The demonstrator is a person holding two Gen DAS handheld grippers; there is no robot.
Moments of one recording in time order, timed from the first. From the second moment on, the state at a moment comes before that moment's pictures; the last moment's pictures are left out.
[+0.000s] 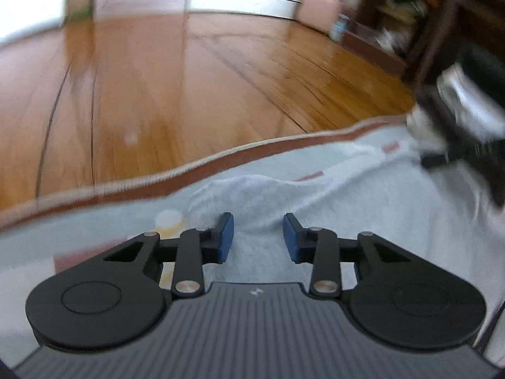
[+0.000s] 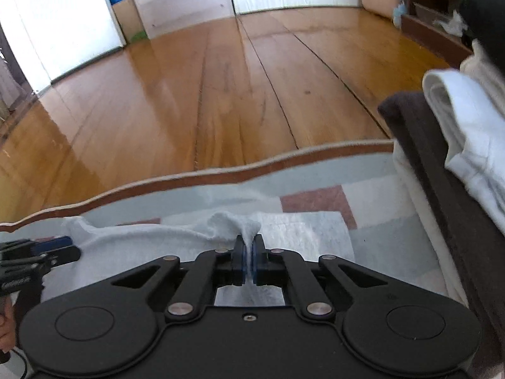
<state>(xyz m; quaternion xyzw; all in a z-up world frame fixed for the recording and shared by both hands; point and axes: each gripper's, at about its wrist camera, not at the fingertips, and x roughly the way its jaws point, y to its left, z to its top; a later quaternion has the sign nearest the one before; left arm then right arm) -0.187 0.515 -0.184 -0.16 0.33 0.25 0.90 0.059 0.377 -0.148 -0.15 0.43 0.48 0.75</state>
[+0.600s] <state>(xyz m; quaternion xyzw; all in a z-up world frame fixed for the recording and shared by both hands) -0.216 0.522 -0.142 -0.18 0.30 0.25 0.90 0.057 0.322 -0.133 -0.12 0.41 0.46 0.78</state>
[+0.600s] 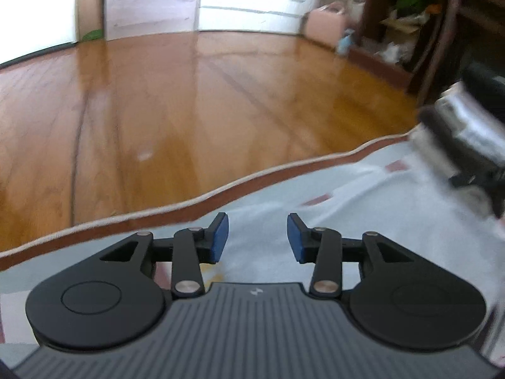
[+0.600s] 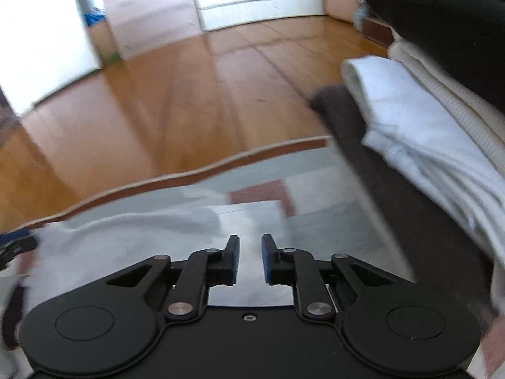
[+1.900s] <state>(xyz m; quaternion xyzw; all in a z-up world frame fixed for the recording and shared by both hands) -0.331 0.510 -0.185 -0.53 0.32 0.24 0.75 -0.081 0.287 -0.112 -0.23 0.29 0.56 0.74</state>
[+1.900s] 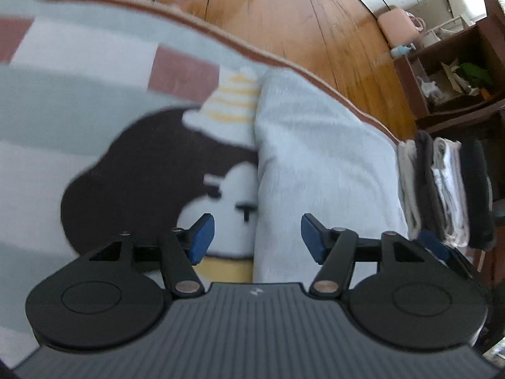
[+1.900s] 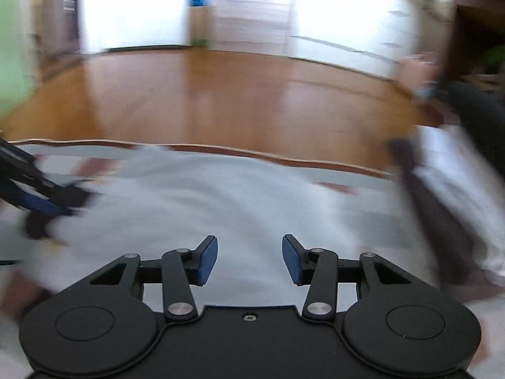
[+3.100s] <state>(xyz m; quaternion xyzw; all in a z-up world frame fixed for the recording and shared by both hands) -0.277 0.521 -0.232 -0.68 0.21 0.00 0.70 -0.244 0.338 -0.178 -0.49 0.08 0.61 0.61</state>
